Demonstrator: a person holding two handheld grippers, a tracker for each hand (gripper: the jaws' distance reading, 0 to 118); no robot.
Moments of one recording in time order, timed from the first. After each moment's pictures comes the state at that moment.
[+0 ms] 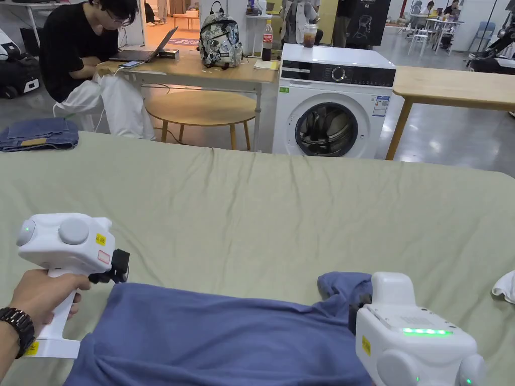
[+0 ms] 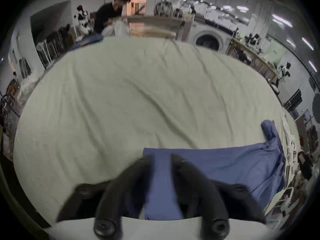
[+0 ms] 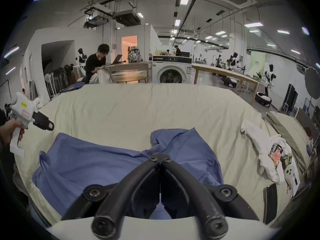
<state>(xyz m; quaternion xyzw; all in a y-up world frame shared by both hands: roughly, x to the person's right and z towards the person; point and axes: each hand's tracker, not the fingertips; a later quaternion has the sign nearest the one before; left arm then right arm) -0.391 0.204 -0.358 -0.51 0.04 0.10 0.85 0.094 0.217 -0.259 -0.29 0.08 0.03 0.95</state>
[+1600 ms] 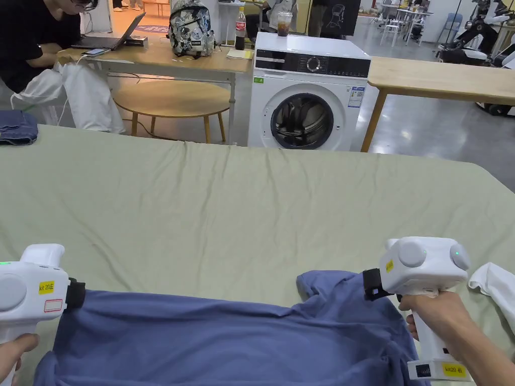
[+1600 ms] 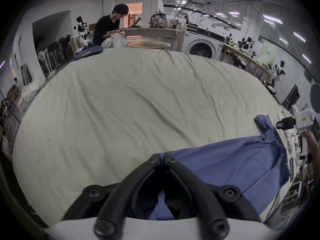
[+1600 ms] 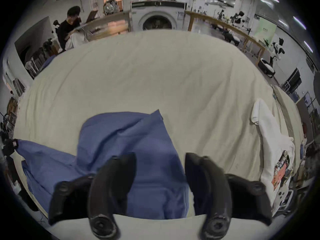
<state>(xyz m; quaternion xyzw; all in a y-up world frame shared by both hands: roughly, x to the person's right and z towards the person) -0.364 0.209 -0.289 -0.43 0.04 0.08 0.90 0.196 0.176 -0.473 -0.54 0.03 0.05 0.84</state>
